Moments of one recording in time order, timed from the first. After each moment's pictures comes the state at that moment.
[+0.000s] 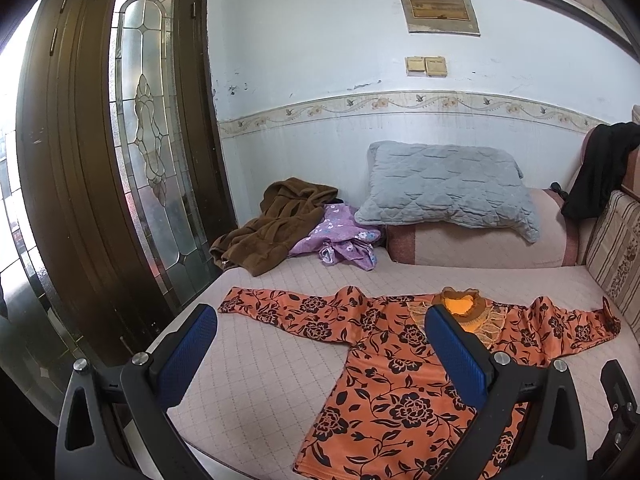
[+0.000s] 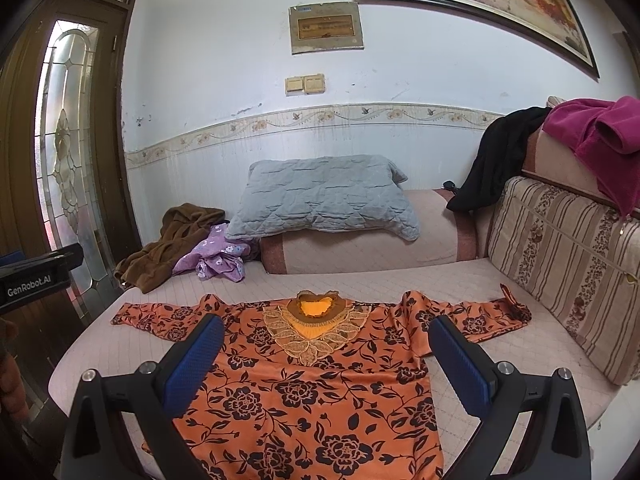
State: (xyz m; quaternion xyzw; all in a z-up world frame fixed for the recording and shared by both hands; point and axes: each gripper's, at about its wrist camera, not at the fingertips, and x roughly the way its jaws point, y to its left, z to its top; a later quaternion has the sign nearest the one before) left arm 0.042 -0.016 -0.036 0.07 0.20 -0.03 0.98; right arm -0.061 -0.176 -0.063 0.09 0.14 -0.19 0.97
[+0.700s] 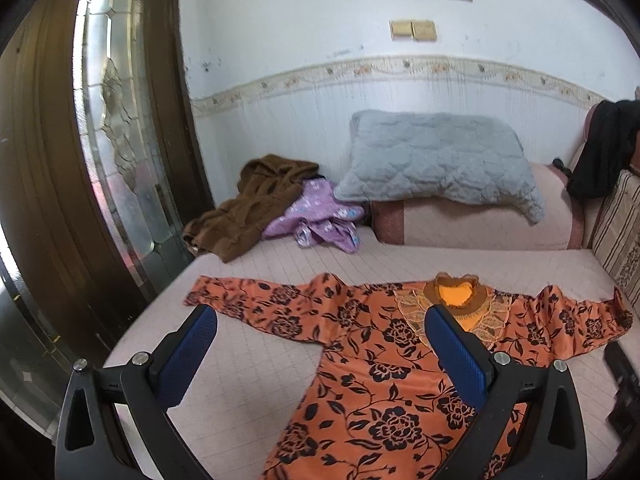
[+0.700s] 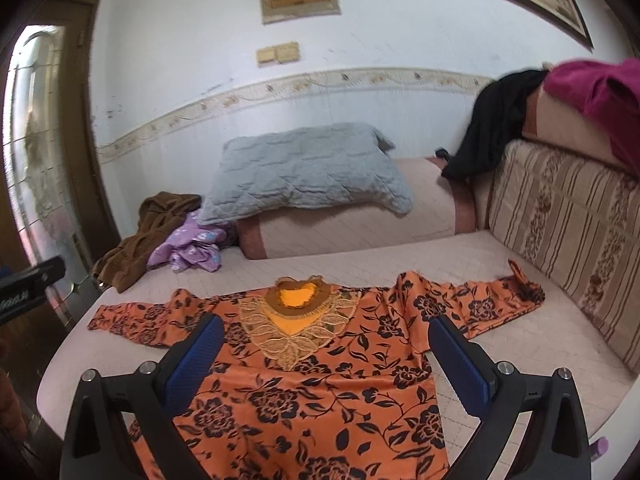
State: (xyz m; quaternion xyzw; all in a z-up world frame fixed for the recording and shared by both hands) left arm 0.124 -0.074 -0.092 0.08 0.25 -0.05 0.96; right arm 0.020 -0.257 -0.109 0.15 0.18 -0.21 0.95
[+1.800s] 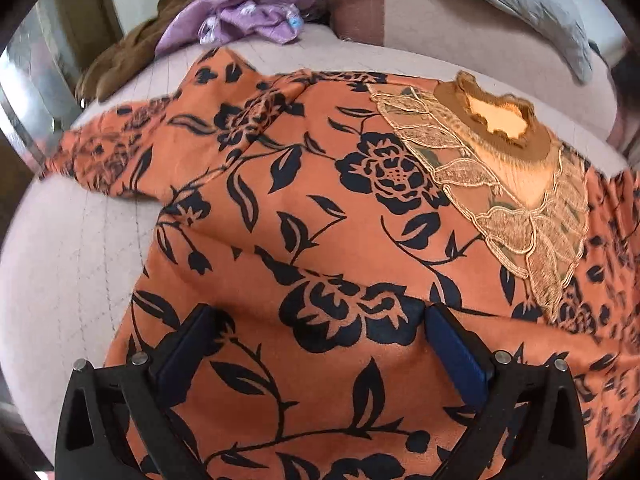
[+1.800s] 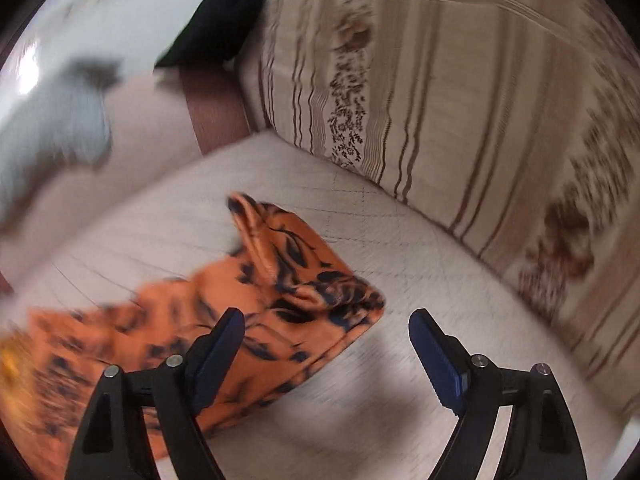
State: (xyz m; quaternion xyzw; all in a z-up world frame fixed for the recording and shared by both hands) left arm 0.268 -0.142 -0.345 0.08 0.49 -0.08 0.86; right arm 0.070 -0.686 -0.300 0.21 0.33 -0.45 0.80
